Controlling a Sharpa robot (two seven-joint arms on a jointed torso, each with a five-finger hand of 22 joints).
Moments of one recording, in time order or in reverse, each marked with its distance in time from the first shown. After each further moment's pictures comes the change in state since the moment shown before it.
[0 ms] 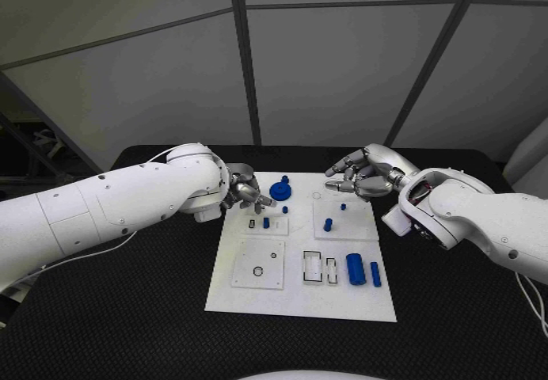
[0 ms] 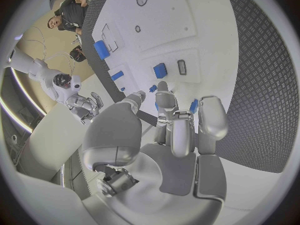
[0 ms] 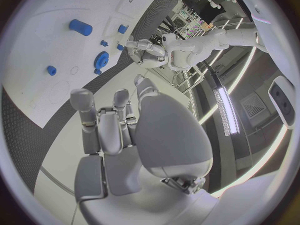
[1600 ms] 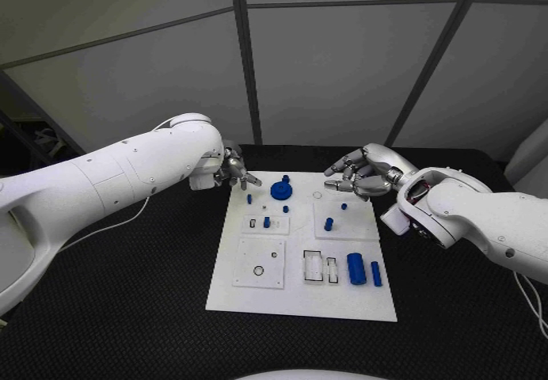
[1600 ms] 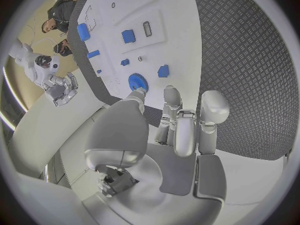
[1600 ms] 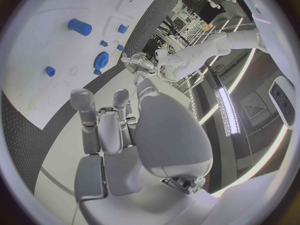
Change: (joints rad) left arm 0.069 0.182 0.004 -0.403 -0.003 0.181 0.001; left_hand 0.142 0.023 -0.165 0.081 -0.024 -0.103 0.050 -0.062 -0.046 -0.126 0.052 0.002 -0.041 -0.001 0.057 -0.016 0.000 0.001 -0.069 0.044 -0.118 -0.075; right arm 0.000 0.016 0.000 -0.013 0.000 0.004 -0.001; right_hand 0.000 0.000 0.000 0.000 0.000 0.000 0.000 0.000 -0.001 0.000 0.000 0.000 0.000 0.000 0.000 0.000 0.000 0.000 0.000 0.000 0.000 0.000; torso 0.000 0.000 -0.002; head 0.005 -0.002
